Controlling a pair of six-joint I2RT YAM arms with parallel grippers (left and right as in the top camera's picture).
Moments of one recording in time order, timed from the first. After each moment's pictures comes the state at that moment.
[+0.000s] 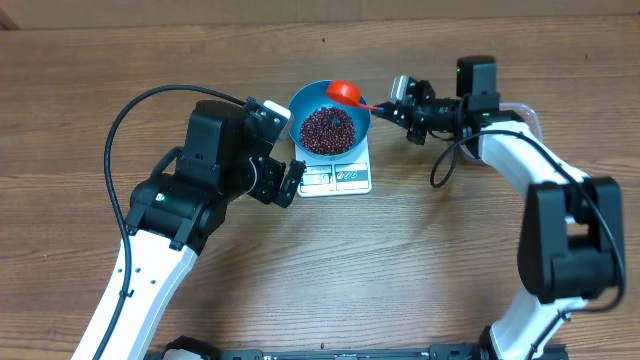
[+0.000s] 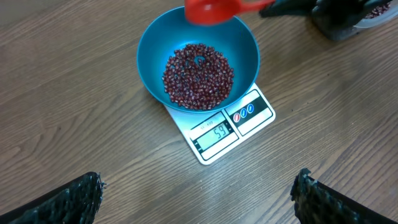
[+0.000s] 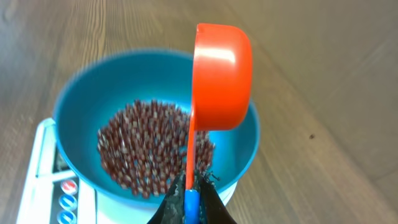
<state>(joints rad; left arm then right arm) -0.35 1.24 1.23 -0.81 0.14 0.10 0.09 1.92 1.25 -0.09 -0.97 -0.94</state>
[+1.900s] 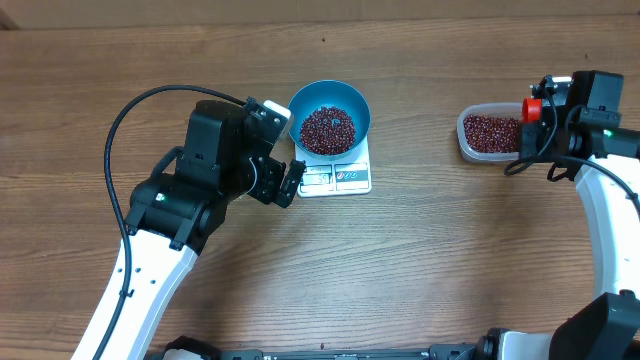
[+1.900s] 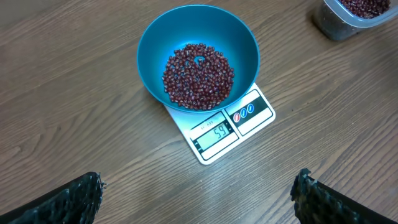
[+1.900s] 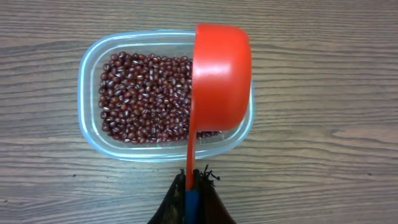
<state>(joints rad) -0.35 1.24 1.23 -0.81 0.14 0.10 -0.22 1.52 1.25 -0.78 -0.01 -0.24</state>
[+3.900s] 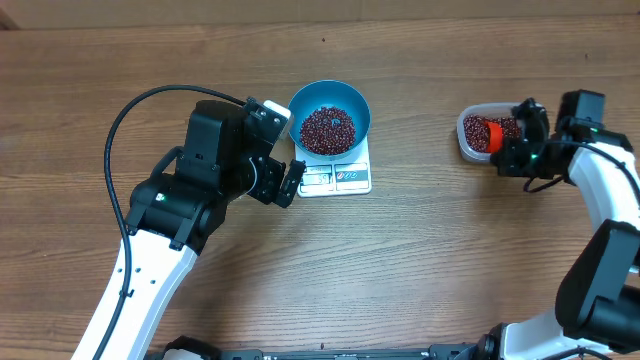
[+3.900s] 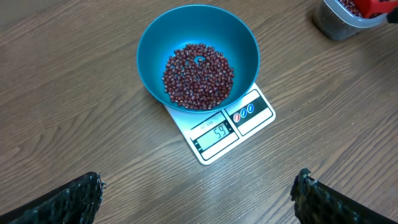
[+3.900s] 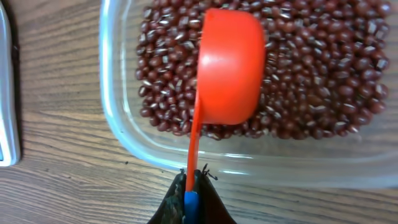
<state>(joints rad) -0.35 1.24 1.23 -0.81 0.14 0.10 -0.32 1.73 1.18 -0.72 -0.40 -0.25</state>
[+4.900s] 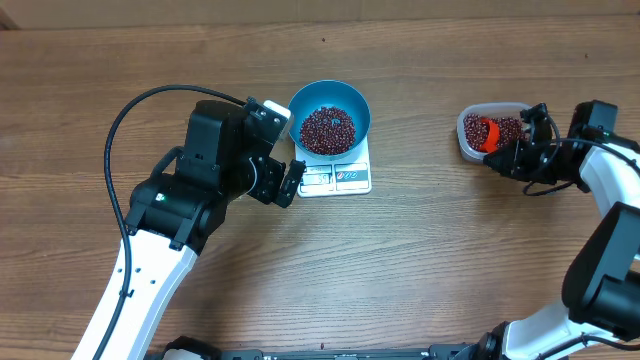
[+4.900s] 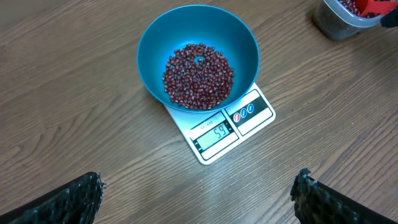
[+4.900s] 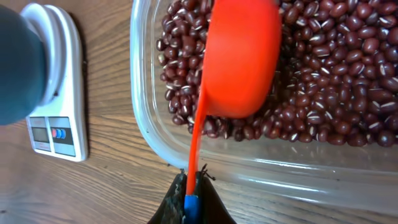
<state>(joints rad) -0.35 1.24 1.23 -0.81 0.14 0.10 -0.39 1.81 1.18 -0.73 -0.66 -0.24</state>
